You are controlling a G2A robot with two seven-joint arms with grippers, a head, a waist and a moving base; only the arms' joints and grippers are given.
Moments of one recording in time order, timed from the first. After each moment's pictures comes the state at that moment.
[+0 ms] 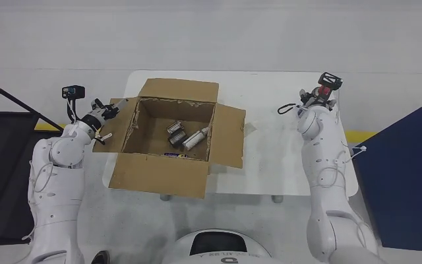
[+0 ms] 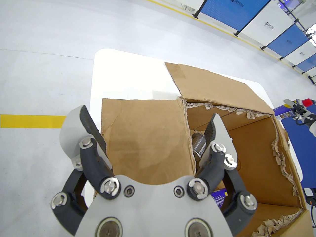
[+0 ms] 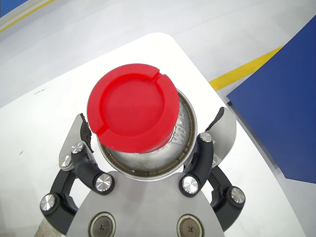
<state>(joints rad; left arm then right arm) 1.28 -1.17 -1.74 -1.36 0.76 -0.38 -0.56 -1.00 -1.45 1.66 -1.06 -1.41 0.37 0.37</state>
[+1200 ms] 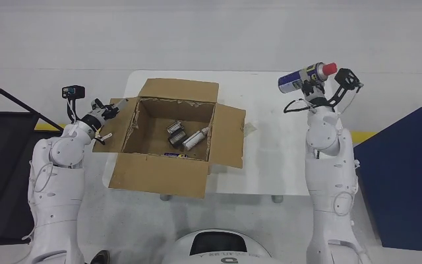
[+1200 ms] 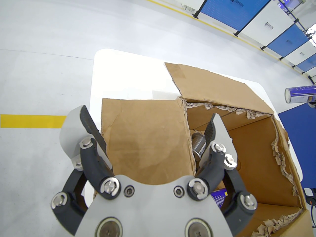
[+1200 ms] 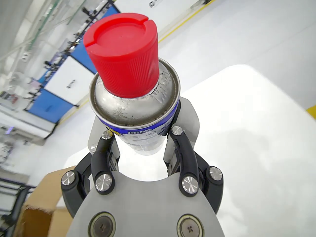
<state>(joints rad) 1.28 -1.17 -1.74 -1.36 0.76 -0.38 -0.56 -1.24 -1.47 1.68 -1.52 -0.79 0.05 0.27</state>
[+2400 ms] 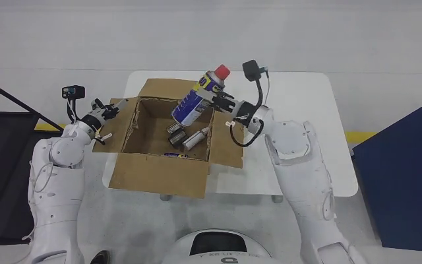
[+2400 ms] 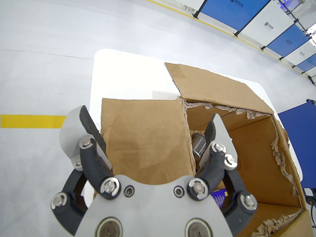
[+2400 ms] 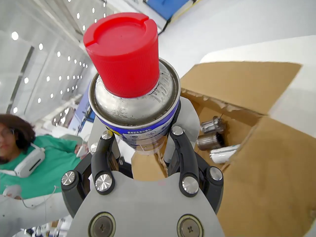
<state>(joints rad) 1.28 -1.17 -1.74 -1.36 0.76 -0.38 -0.56 -1.17 -1.49 1.23 -1.74 -0.41 0.04 0.80</state>
